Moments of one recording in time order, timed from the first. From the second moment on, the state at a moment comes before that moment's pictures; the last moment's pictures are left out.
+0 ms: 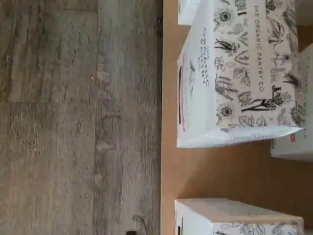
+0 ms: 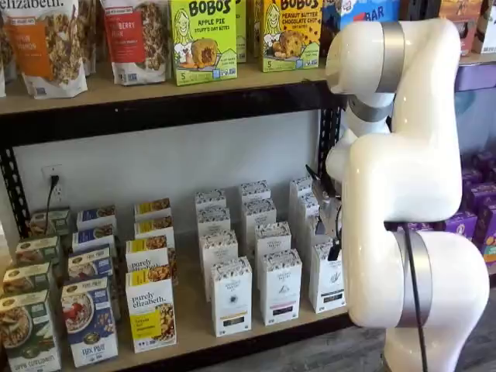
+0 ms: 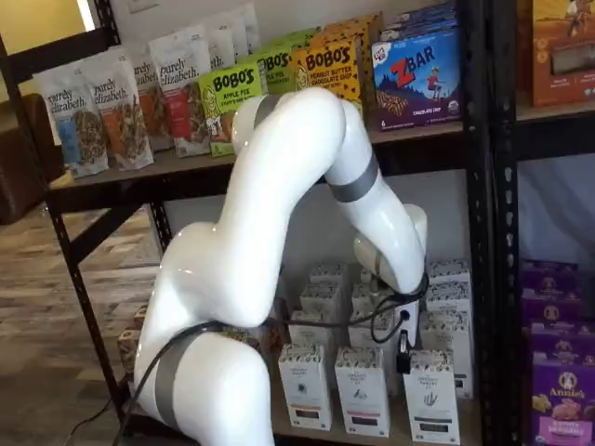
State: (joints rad) arm -0.30 0.78 -1.25 0.39 0.45 -2.21
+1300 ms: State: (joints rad) arm -0.33 1.06 -1.61 0.02 0.55 -1.91
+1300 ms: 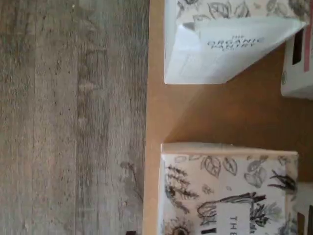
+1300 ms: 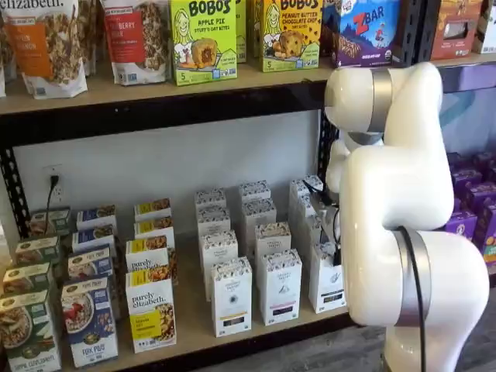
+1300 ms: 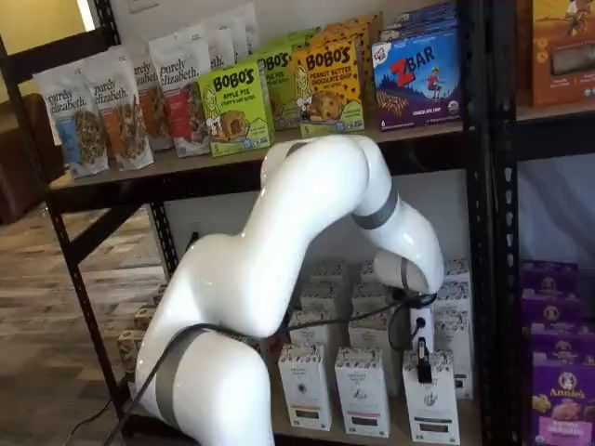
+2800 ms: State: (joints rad) arm -0.30 1.14 -1.69 -0.11 0.56 -1.77
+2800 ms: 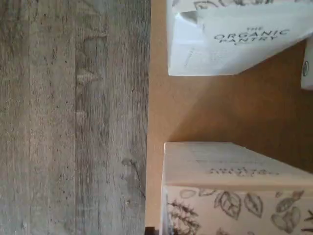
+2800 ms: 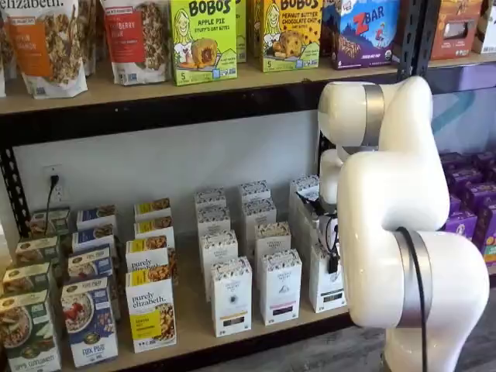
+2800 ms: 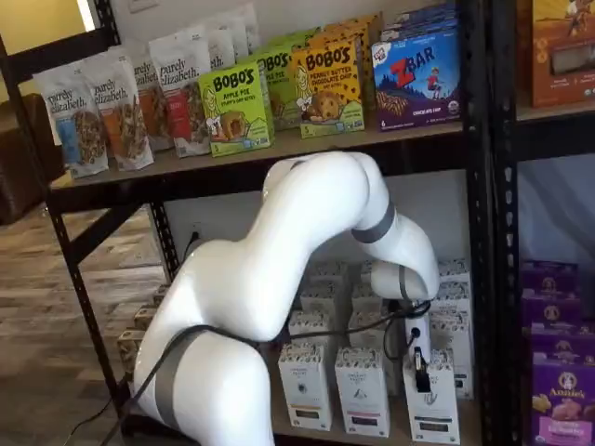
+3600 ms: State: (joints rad) arm -0.30 1.10 -1.62 -0.11 0.52 -1.77
